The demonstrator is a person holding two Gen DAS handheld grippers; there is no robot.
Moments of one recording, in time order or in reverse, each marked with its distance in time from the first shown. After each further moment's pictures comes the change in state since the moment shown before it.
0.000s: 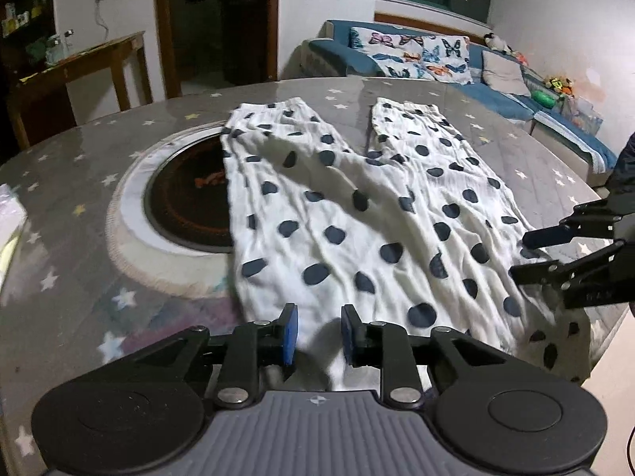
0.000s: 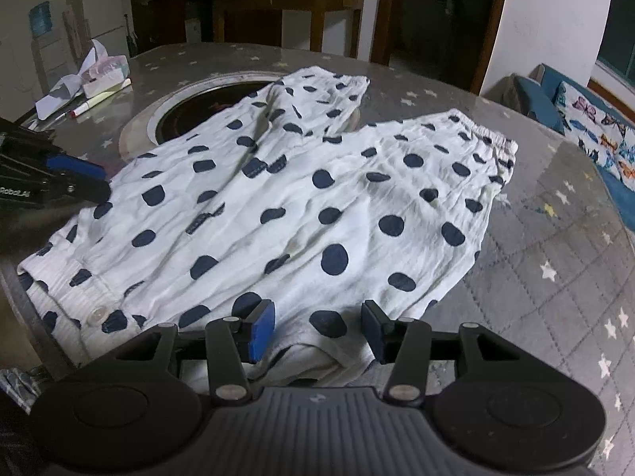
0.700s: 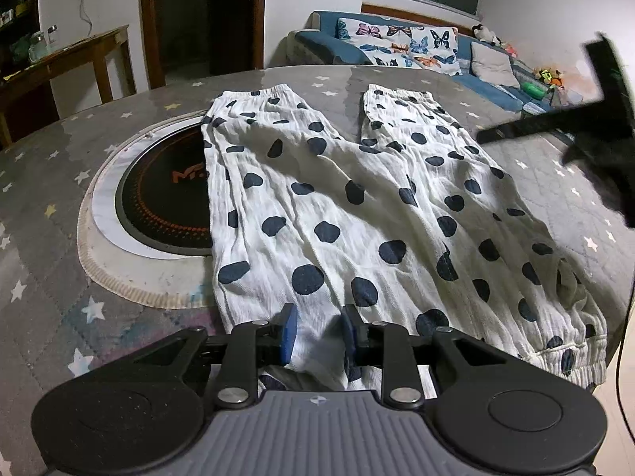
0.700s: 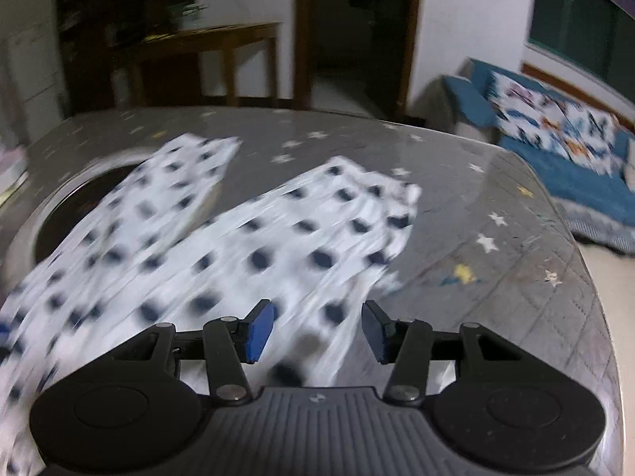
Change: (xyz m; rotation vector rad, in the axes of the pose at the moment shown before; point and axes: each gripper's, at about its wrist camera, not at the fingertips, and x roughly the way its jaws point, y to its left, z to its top) left arm 0.024 0.005 0.002 0.007 0.020 -0.035; right arm 0.046 -0.128 0.075 0.226 -0.098 -0.140
